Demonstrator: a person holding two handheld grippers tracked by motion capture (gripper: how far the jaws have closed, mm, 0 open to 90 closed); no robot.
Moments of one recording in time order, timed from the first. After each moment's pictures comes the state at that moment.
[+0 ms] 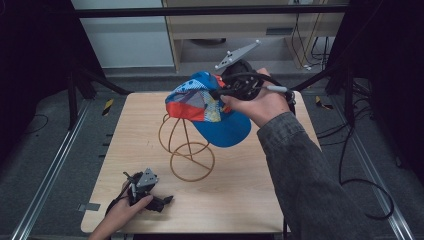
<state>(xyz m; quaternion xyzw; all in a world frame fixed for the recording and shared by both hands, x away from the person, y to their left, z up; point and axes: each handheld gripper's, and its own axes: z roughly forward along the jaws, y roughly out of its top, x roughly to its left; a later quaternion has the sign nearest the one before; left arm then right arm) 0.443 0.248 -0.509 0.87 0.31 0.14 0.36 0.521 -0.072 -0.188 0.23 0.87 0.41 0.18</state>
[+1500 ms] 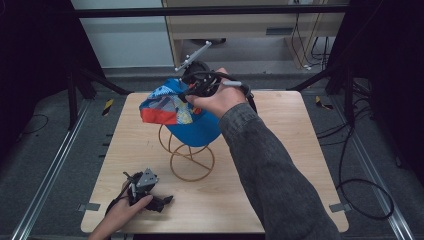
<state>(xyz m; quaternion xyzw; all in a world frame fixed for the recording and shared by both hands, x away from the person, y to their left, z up) 0.443 0.248 -0.509 0.87 0.31 0.14 0.36 0.558 0.005 -0.211 0.21 0.89 0.38 0.14</state>
